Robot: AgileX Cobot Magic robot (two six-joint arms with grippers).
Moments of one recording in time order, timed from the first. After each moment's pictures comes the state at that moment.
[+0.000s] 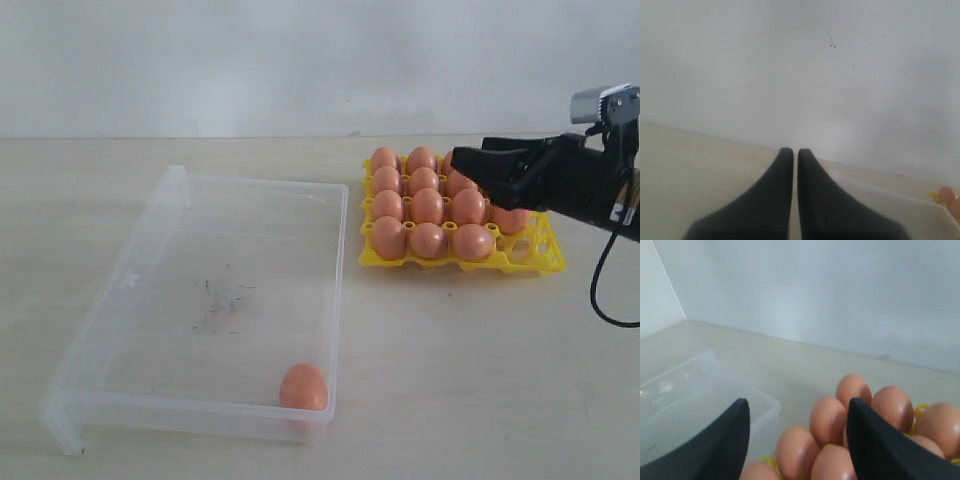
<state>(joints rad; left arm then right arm) 0.05 0.00 0.00 -0.40 0.00 0.18 -0.07 1.92 -0.78 -0.95 -1.17 0.63</state>
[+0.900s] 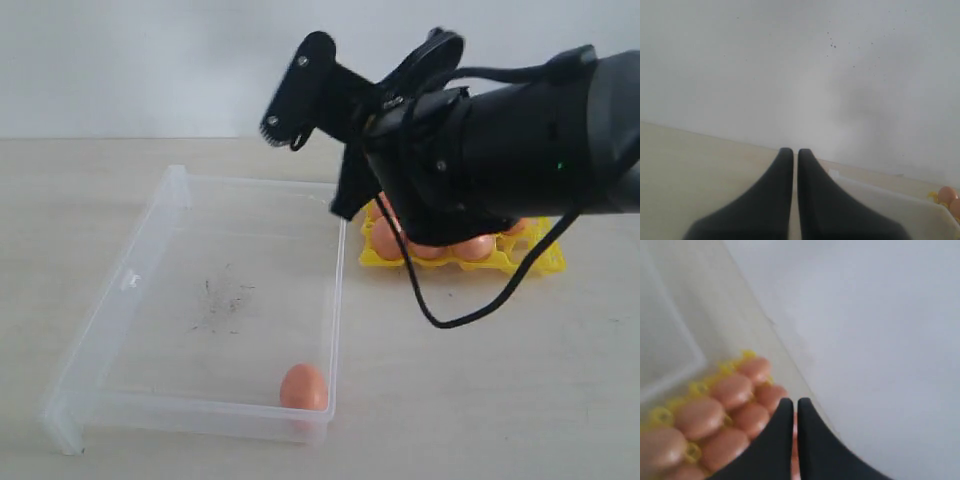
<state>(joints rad) 0.05 0.00 0.00 -0.40 0.00 0.18 0.85 1.73 -1.11 -1.56 0.76 0.91</state>
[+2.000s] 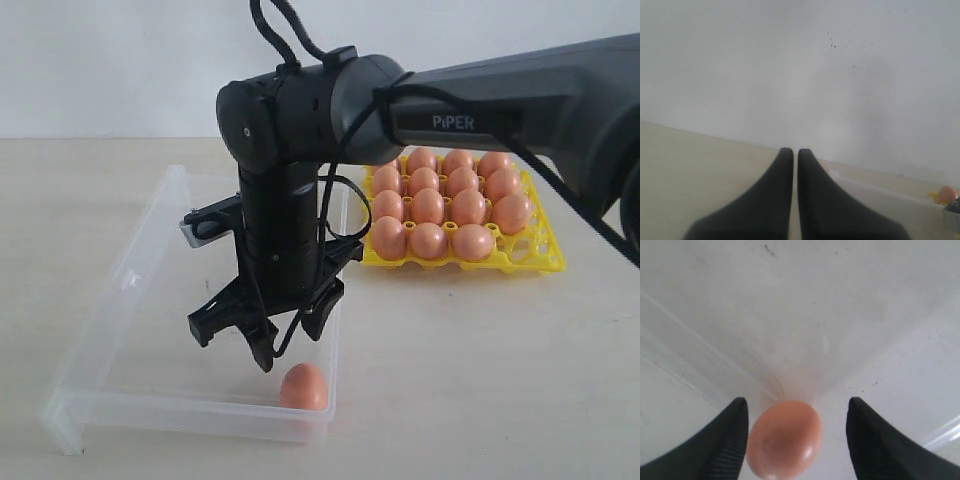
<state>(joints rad) 0.05 0.00 0.00 -0.40 0.00 0.18 0.83 2.17 -1.71 0.10 1.21 0.08</state>
